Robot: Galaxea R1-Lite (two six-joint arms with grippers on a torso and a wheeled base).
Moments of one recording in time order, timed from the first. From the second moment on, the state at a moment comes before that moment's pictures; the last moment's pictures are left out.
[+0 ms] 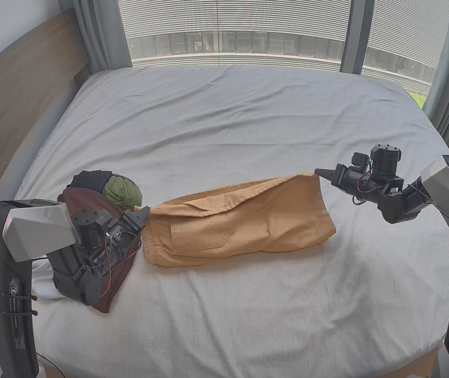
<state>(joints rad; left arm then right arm) -0.18 2.41 -0.74 -1.55 -0.13 -0.88 0.08 2.38 -1.39 -0.77 0.56 0.48</state>
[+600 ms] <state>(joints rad) -0.15 2.42 -0.79 -1.55 -0.07 -0.88 0.08 2.35 -1.30 -0.79 0.49 0.48</state>
